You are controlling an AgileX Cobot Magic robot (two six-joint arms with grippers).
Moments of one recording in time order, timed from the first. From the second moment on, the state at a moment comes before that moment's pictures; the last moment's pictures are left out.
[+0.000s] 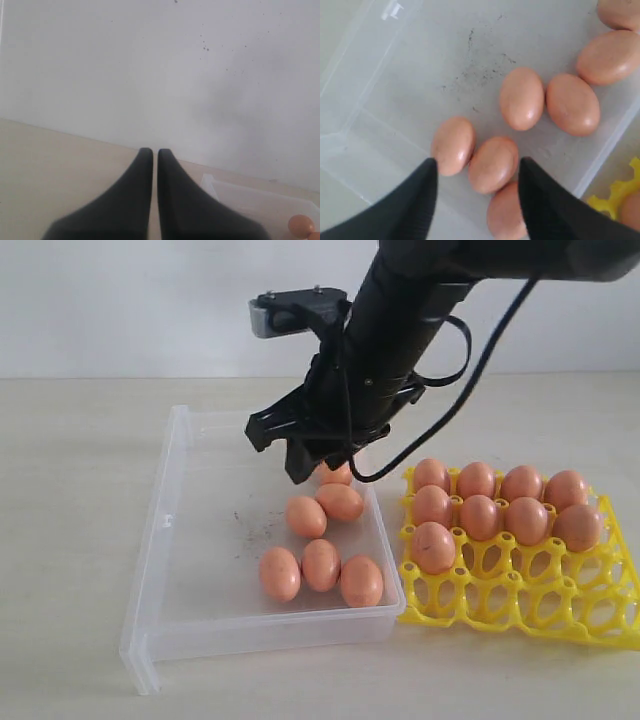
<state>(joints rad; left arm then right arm) 0.10 0.00 0.00 -0.40 0.00 0.18 0.64 1.87 -1.54 0.25 0.96 -0.14</state>
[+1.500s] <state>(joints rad) 0.10 0.00 0.00 -0.40 0.00 0.18 0.76 2.19 -1.59 -0.20 0.47 -0.03</state>
